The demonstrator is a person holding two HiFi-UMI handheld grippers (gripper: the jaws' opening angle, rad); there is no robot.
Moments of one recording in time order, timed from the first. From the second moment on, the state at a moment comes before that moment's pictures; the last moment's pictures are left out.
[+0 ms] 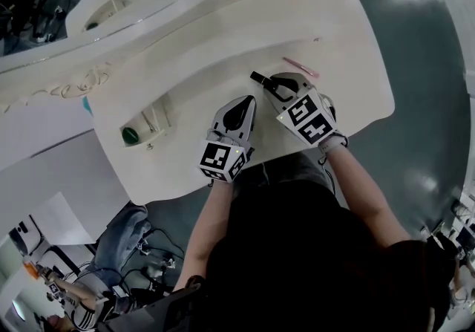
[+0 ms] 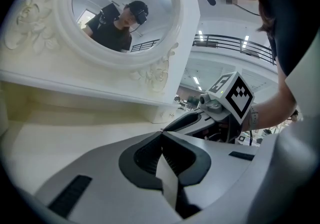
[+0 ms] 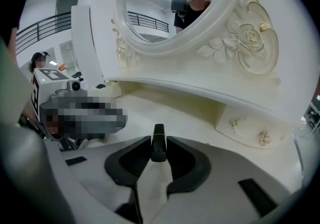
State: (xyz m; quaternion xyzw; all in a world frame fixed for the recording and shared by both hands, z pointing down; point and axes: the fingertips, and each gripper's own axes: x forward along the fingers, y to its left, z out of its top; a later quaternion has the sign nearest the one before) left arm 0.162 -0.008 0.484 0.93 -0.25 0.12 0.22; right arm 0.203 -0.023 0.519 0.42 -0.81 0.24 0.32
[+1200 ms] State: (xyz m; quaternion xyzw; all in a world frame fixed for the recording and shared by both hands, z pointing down) left arm -0.006 -0.008 0.464 0.90 -0.35 0.08 0.24; right arm 0.008 -0.041 0.448 0.32 -0.88 0.24 0.25
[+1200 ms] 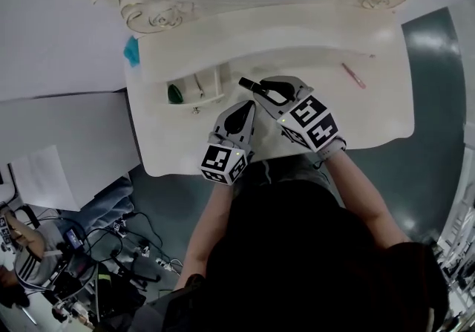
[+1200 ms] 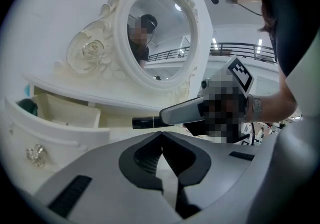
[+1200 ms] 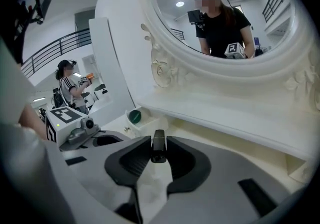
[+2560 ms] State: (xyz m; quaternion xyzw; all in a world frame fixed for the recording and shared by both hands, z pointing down) left arm -0.156 -0.024 0.463 0.86 -0.44 0.05 0.24; right arm -0.137 -0.068 0.465 0.26 -0.89 0.22 0.31
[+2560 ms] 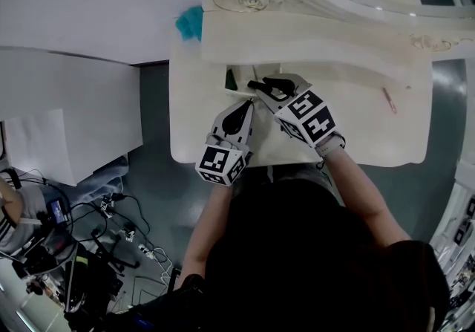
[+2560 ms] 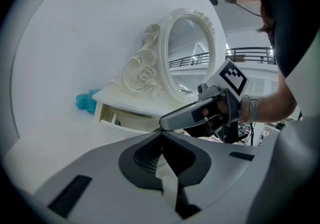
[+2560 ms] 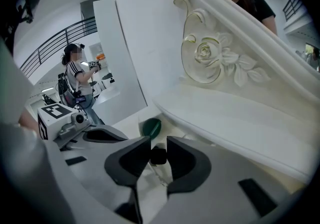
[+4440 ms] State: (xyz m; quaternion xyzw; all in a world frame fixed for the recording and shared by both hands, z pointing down) left arm -0.148 -0.032 0.459 0.87 -0.42 0.04 0.23; right arm -0.125 -0.063 0.466 0.27 -0.89 0.21 0.32
